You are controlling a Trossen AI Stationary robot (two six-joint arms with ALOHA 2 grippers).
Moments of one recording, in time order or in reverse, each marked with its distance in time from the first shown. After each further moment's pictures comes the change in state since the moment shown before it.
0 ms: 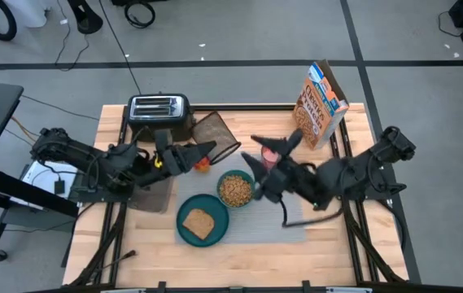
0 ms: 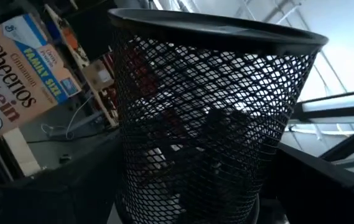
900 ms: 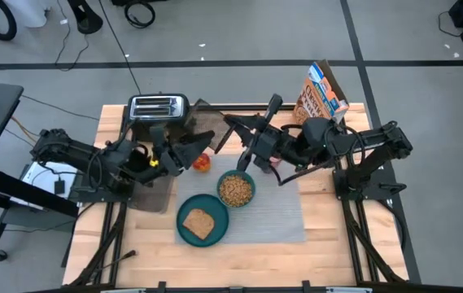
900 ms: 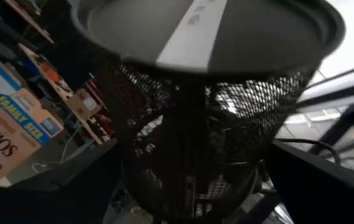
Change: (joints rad) left arm 0.058 0.014 0.000 0.135 0.054 0.215; right arm -0.255 -0.001 0.001 0.123 -0.511 0.022
